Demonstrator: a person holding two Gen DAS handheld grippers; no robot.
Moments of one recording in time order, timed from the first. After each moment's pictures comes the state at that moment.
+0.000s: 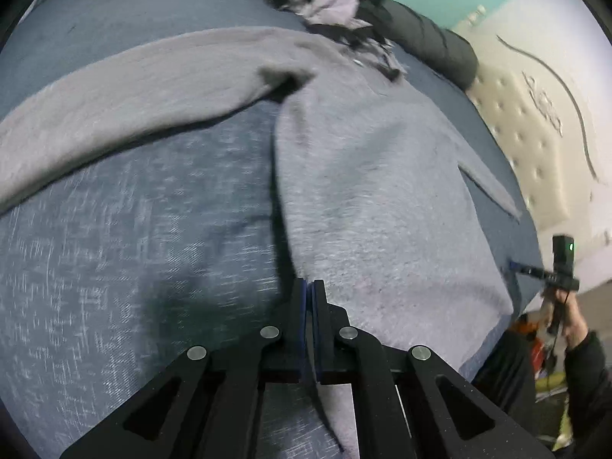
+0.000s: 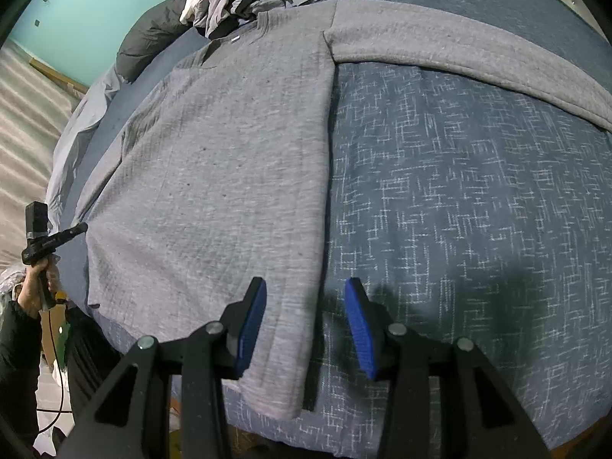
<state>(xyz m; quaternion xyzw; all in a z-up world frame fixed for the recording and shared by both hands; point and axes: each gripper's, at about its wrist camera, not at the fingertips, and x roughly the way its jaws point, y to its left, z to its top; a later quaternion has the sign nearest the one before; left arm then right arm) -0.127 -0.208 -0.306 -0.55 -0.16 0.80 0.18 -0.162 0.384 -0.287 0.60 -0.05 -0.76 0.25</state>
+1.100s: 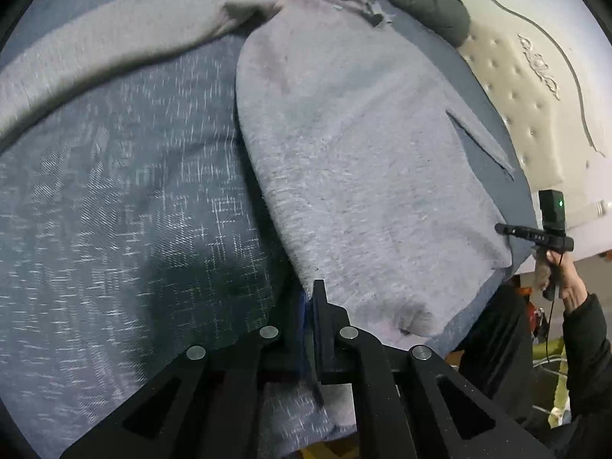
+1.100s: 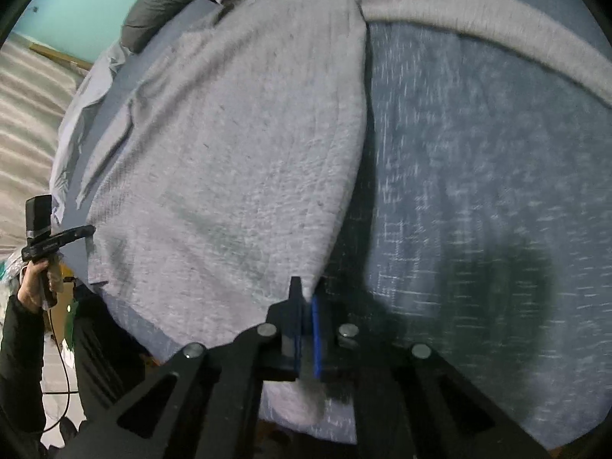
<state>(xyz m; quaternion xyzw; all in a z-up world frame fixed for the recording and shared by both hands) -0.111 -0.159 -0.295 -0.60 -0.14 0.76 0.22 -0.150 0.360 -0.293 0.63 -0.04 -0.72 0.27</state>
